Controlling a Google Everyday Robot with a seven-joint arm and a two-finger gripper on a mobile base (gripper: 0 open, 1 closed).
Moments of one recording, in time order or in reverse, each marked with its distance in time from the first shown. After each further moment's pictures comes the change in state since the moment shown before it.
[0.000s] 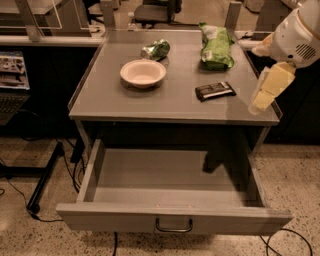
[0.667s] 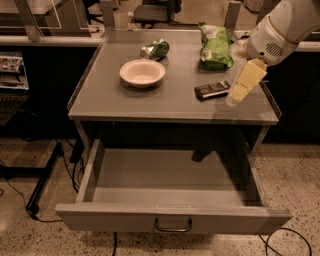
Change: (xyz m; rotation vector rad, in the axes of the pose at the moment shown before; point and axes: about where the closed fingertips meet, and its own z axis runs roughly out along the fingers) arm -0.027 -0.032 0.046 -0.060 -0.046 0.051
